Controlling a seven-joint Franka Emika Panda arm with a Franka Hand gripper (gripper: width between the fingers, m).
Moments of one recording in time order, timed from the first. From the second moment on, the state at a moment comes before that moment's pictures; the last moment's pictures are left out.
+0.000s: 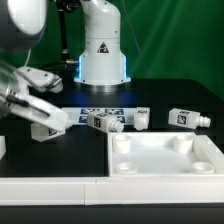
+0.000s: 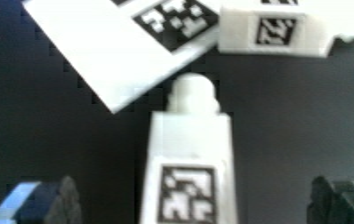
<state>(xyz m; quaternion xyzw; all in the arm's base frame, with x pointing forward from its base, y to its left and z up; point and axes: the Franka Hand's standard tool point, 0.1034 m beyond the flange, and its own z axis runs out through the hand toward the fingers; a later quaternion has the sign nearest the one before) 0.438 -0.147 0.028 -0.82 0.33 0.44 0.15</state>
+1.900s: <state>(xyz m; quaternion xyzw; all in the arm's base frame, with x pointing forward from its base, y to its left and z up) 0.494 -0.068 0.095 -0.88 0.30 0.35 0.11</state>
